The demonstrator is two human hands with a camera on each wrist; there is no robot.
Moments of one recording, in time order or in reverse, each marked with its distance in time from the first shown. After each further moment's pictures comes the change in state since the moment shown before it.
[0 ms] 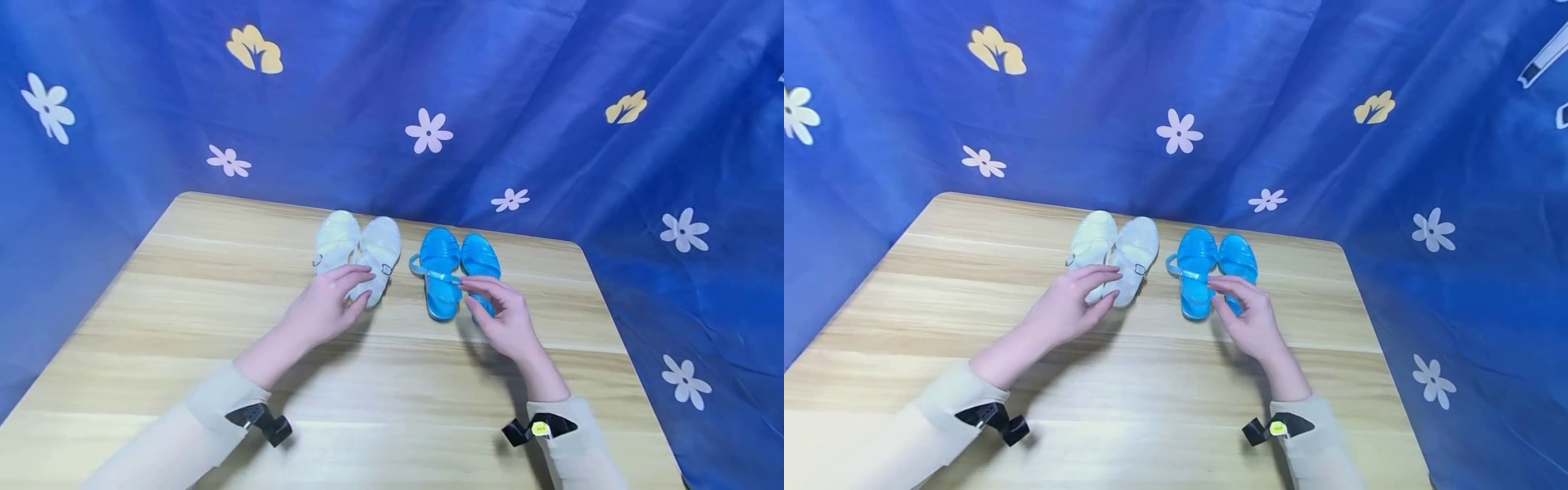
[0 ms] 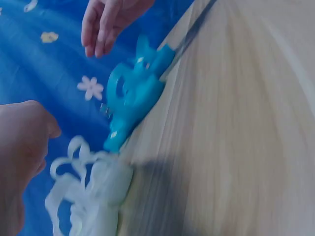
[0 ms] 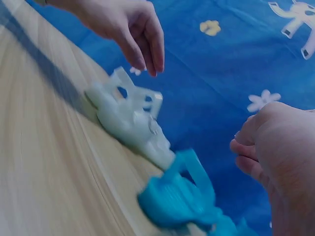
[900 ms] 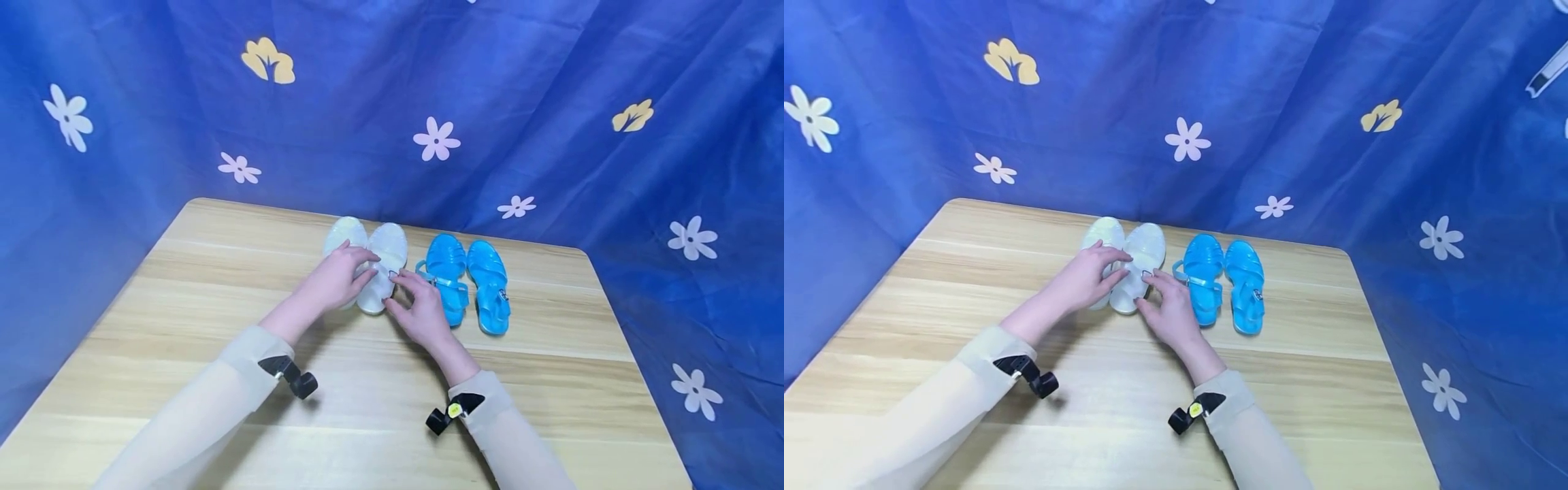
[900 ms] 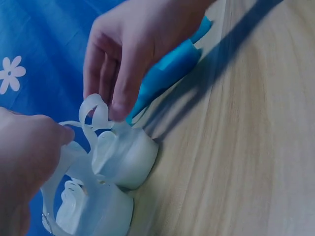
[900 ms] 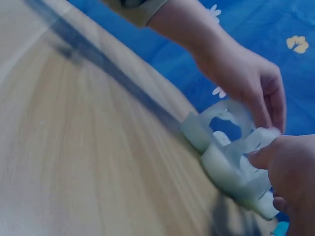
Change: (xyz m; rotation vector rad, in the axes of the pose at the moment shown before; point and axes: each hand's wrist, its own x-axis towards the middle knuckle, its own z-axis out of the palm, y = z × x) left_hand 0.036 -0.053 0.007 0.013 -0.241 -0.153; right_hand 0.048 0.021 0.136 -0.372 -0.017 0.156
